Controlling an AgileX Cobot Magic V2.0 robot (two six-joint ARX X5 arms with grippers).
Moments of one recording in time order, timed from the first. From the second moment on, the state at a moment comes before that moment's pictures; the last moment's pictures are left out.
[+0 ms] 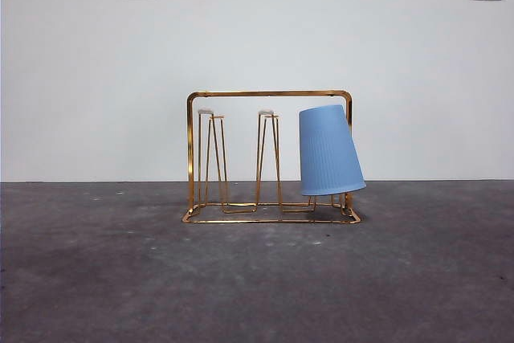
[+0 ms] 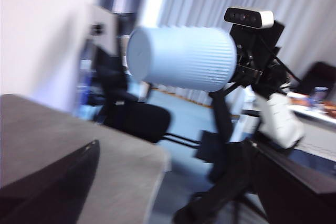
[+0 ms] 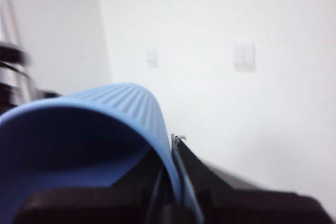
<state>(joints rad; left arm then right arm) -0.80 1.03 1.73 -0.71 0.56 -0.28 0.76 0.80 1.56 -0.58 -0.12 0.04</state>
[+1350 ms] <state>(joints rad) -1.00 1.50 1.73 0.39 0.63 -0.66 0.76 0.77 1.56 -0.38 -0.09 -0.14</state>
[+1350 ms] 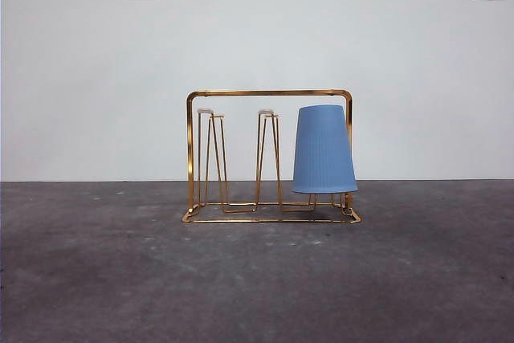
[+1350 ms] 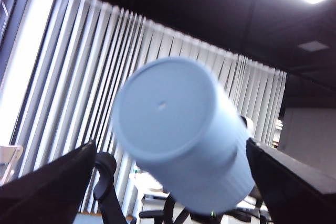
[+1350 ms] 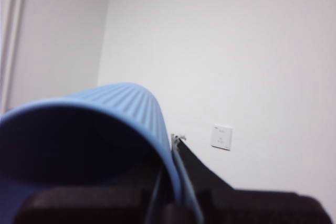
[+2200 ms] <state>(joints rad) -1.00 1.51 1.73 0.46 0.59 -0.68 0.76 0.84 1.56 -0.37 -0.10 -0.18</state>
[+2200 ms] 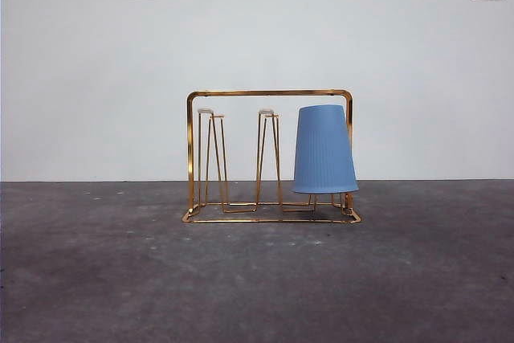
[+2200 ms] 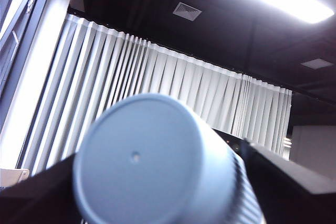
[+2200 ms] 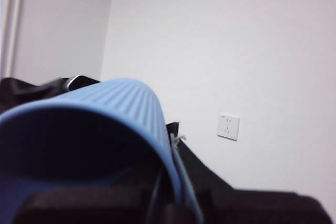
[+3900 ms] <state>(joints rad) -0.84 1.26 1.73 -0.14 0.38 -0.42 0.76 0.80 1.57 -0.86 0.16 -0.18</state>
